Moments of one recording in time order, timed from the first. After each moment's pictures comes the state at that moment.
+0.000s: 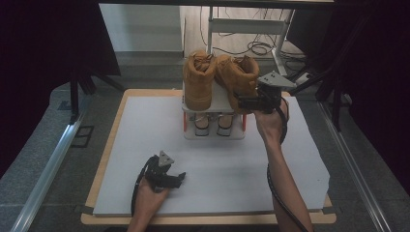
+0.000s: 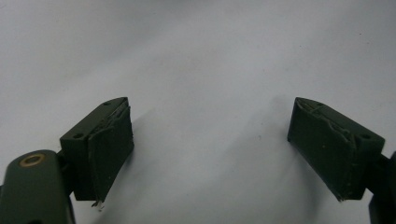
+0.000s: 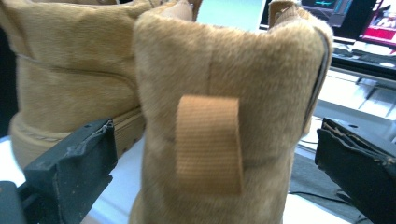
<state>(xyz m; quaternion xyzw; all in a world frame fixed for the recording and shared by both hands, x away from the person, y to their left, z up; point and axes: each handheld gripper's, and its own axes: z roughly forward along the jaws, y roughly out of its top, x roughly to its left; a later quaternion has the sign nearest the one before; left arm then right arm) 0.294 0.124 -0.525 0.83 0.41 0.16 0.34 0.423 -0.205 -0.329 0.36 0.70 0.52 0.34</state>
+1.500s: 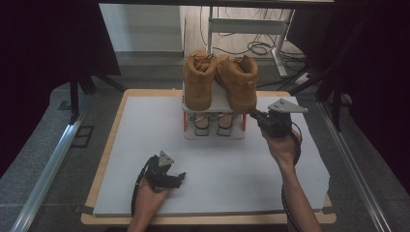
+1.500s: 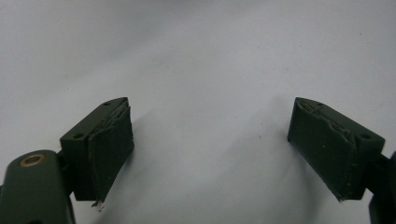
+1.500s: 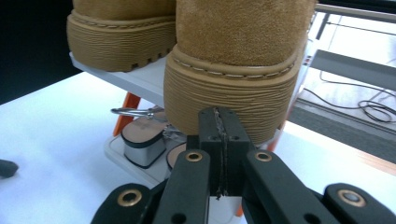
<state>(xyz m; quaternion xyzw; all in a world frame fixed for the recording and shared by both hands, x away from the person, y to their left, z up) 0.294 0.124 -0.524 0.83 0.41 0.16 0.34 0.375 -0.239 -0.373 0.36 0.74 0.49 0.27</state>
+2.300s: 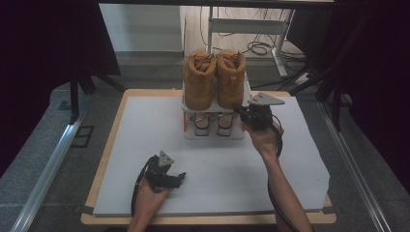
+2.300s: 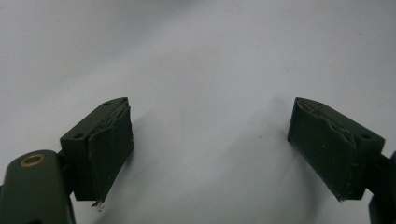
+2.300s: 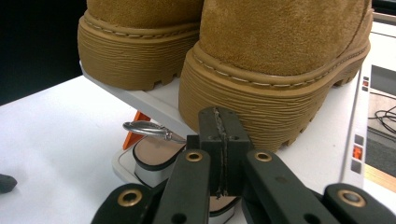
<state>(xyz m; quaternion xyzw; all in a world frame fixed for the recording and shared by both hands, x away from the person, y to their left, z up) 0.294 0.124 -0.524 0.83 0.41 0.16 0.34 0.401 -0.194 -0.377 0.34 0.76 0.49 0.26</state>
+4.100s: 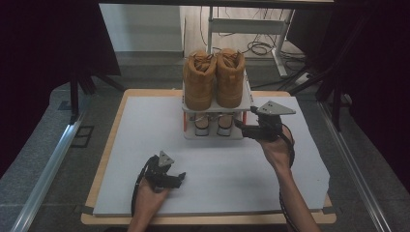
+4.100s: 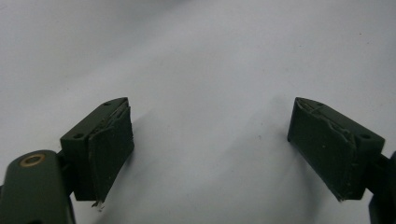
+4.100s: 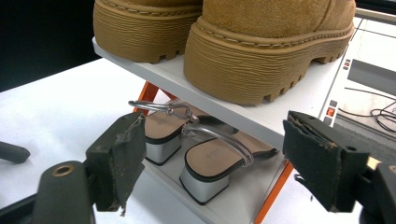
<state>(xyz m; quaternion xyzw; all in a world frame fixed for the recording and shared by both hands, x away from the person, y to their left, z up) 0.293 0.124 -0.524 0.83 0.41 0.16 0.34 0.374 -0.218 -0.380 0.33 0.76 0.49 0.26</state>
